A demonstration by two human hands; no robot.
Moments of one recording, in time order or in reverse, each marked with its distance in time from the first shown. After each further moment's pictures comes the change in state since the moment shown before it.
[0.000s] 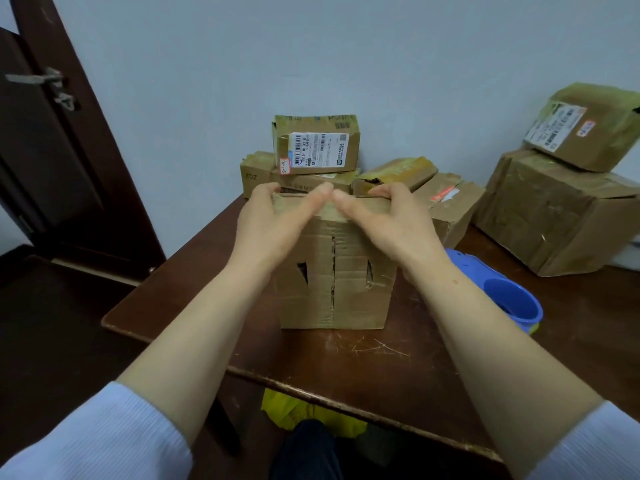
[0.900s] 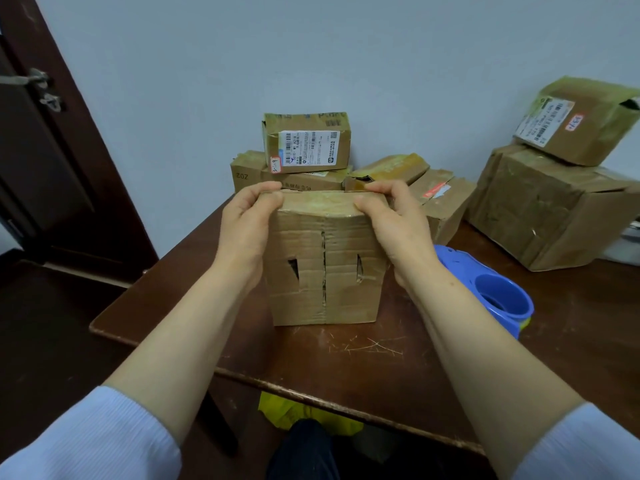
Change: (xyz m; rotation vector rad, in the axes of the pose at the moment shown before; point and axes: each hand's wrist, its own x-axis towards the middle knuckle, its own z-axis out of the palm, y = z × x) left_hand -0.004 -0.002 0.002 -0.459 -0.010 -0.064; right_hand 0.003 0.020 0.005 0.297 0.055 0.074
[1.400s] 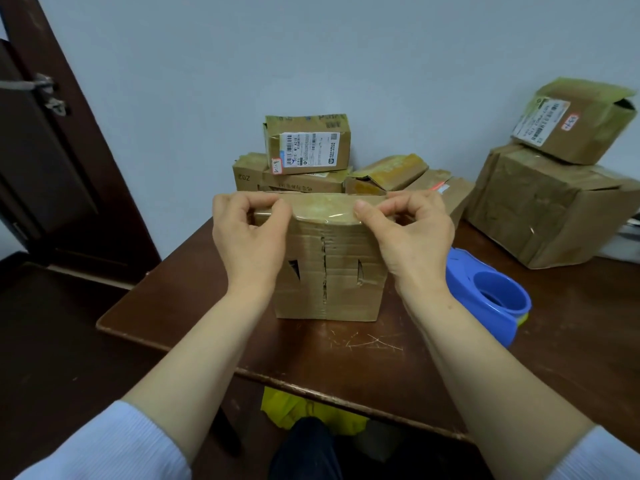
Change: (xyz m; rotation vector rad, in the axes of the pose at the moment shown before) left_hand -0.020 -0.006 0.006 0.238 0.308 0.347; right_hand -0.028 0.003 -0.005 0.010 0.322 -0.304
